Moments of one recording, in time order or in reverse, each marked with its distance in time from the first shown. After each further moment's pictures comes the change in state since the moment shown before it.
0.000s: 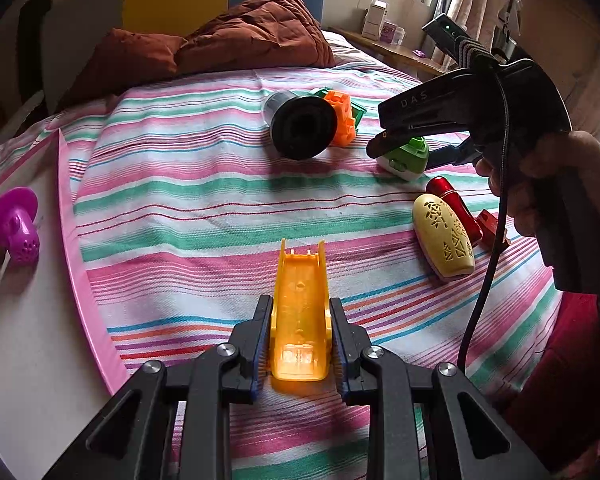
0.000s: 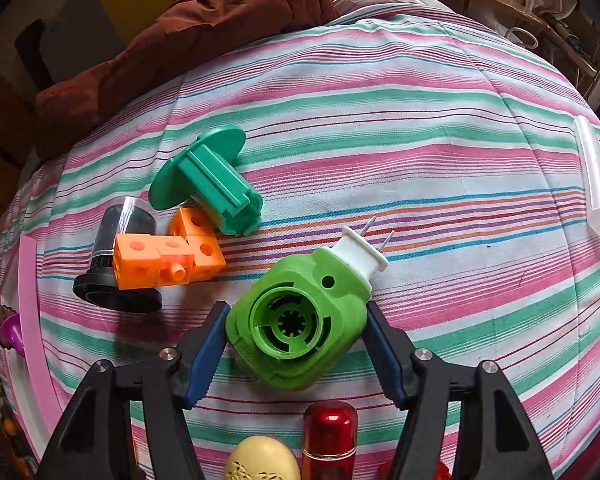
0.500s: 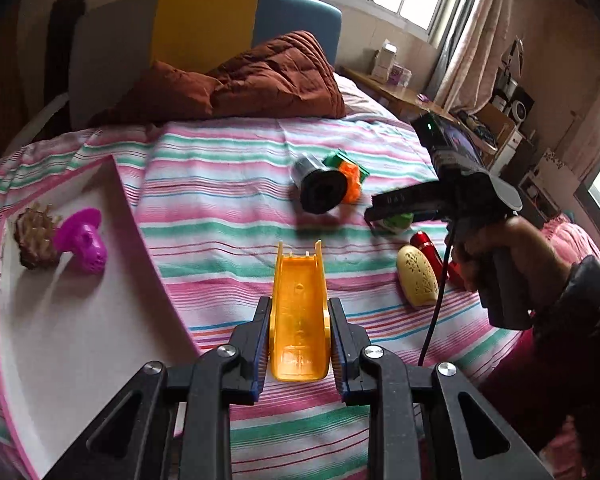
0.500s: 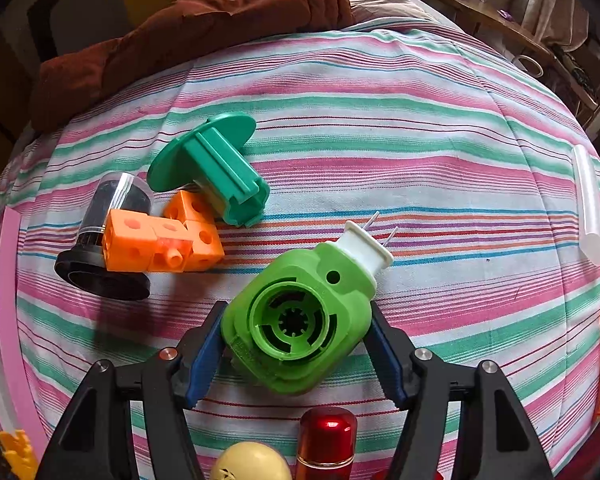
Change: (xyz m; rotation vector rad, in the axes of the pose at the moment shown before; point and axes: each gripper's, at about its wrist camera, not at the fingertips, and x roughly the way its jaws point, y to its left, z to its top) left arm -0.085 0.032 0.005 -0.093 -0.128 -0.020; right arm 0.007 0.015 -0.004 -0.094 -0.027 -0.076
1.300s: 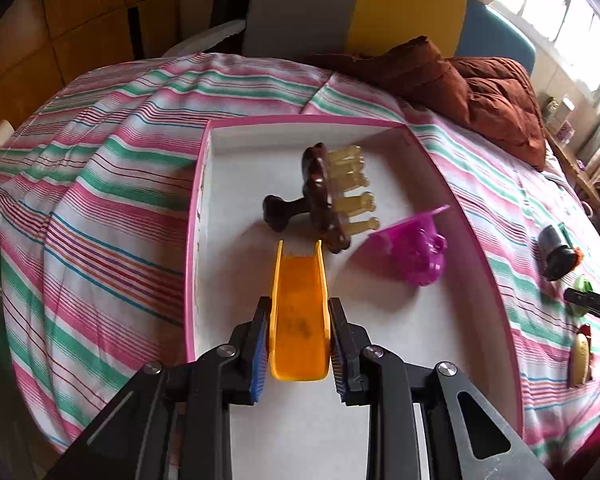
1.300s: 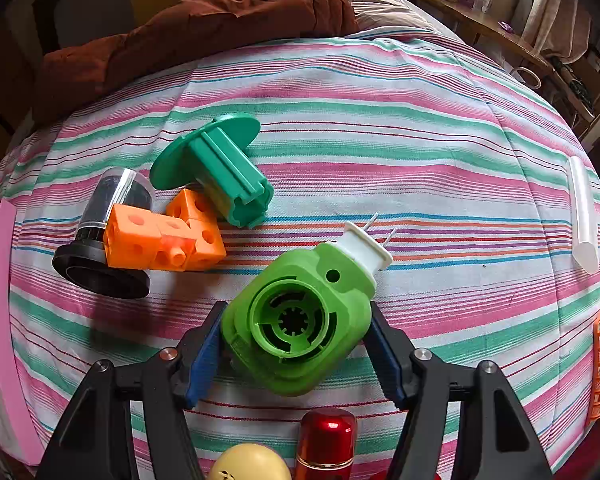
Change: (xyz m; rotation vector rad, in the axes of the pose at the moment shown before) left arm 0.010 0.190 -0.011 -0.375 0.092 0.407; right arm -0.006 0.007 -0.010 -0.027 -0.017 -0.026
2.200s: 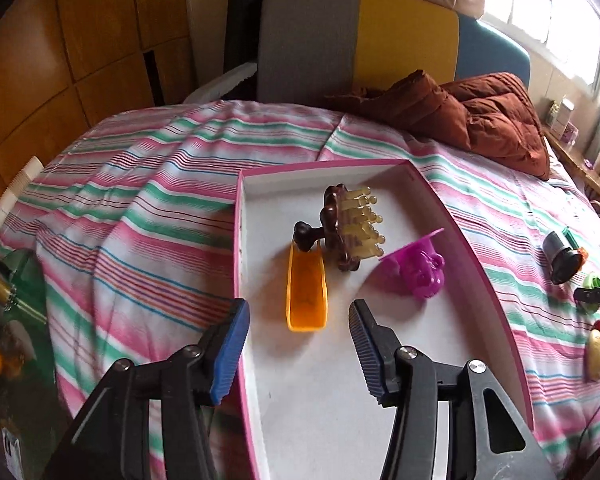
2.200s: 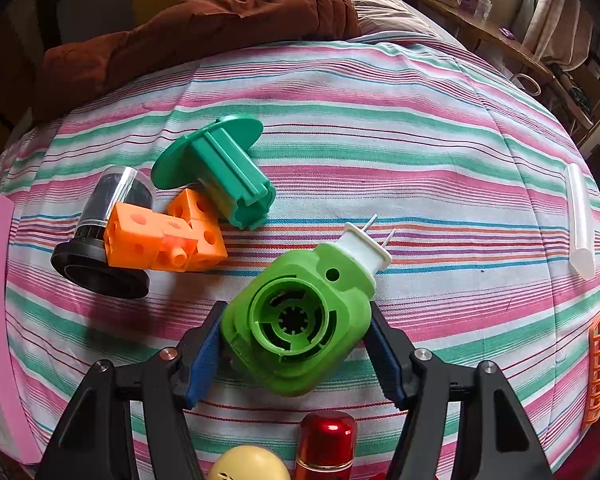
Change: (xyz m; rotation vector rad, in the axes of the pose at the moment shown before) left arm -0.044 0.005 -0.013 0.053 -0.157 0.081; right arm 0.008 0.001 0.008 -0.023 -0.008 -0.015
